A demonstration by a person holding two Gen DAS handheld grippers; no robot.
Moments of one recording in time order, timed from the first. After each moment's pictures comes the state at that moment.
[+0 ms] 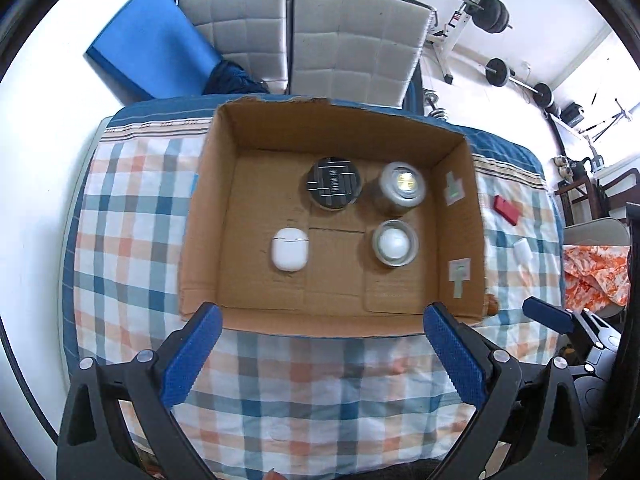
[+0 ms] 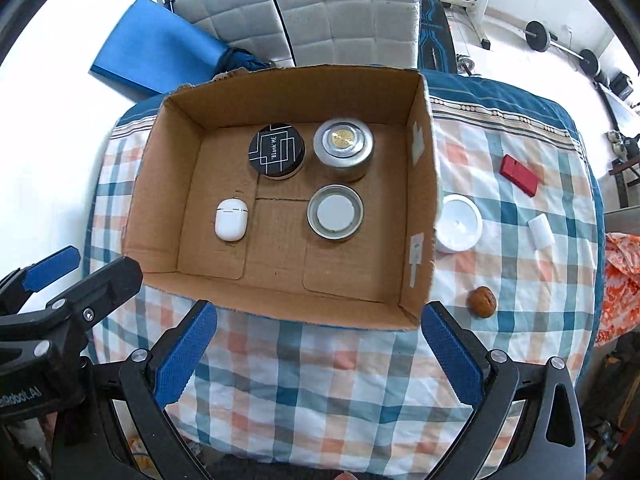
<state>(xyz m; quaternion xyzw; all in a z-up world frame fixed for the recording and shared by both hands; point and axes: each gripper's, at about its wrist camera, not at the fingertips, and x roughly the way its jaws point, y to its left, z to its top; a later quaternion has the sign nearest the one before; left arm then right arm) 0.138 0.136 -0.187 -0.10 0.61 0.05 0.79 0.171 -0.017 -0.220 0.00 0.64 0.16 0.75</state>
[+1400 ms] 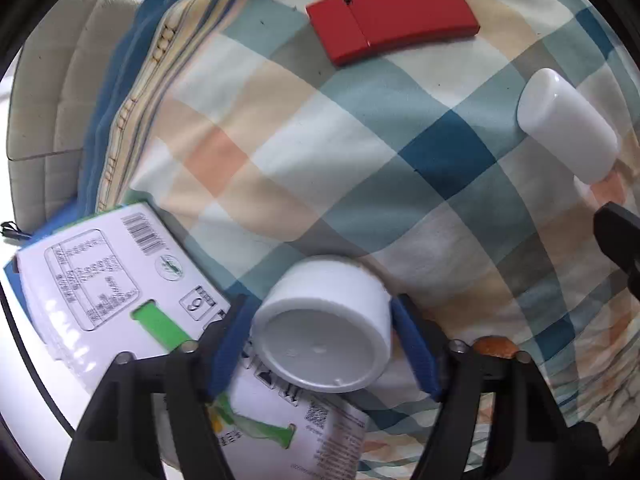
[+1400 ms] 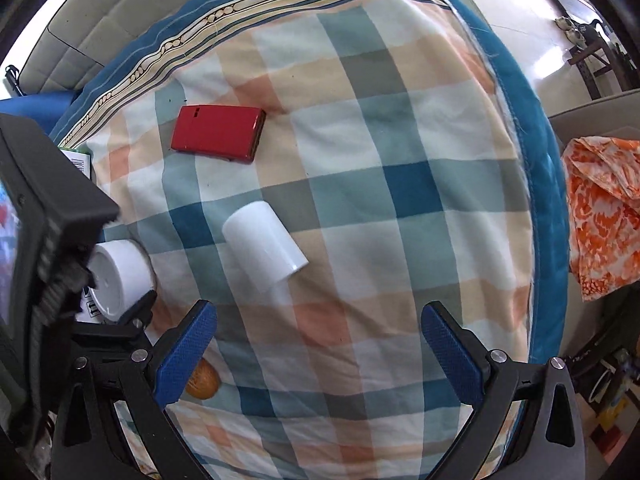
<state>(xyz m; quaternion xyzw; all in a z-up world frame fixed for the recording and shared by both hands) 0.302 -0.188 -0.431 0.32 0.75 -0.07 0.57 0.307 -0.303 -0.400 0.07 0.73 0.05 0.68</state>
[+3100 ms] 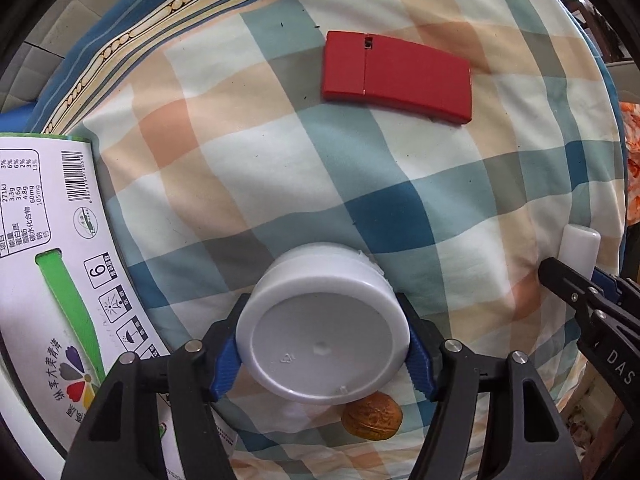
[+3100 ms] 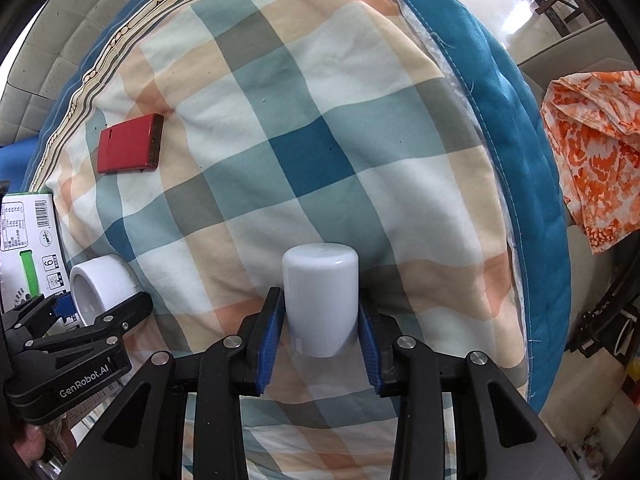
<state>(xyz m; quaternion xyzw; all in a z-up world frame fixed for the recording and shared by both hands) 0.336 -0.150 -0.425 0.09 0.77 -0.05 0.64 0.299 -0.362 -0.437 0.13 0.74 -0.02 0.66</state>
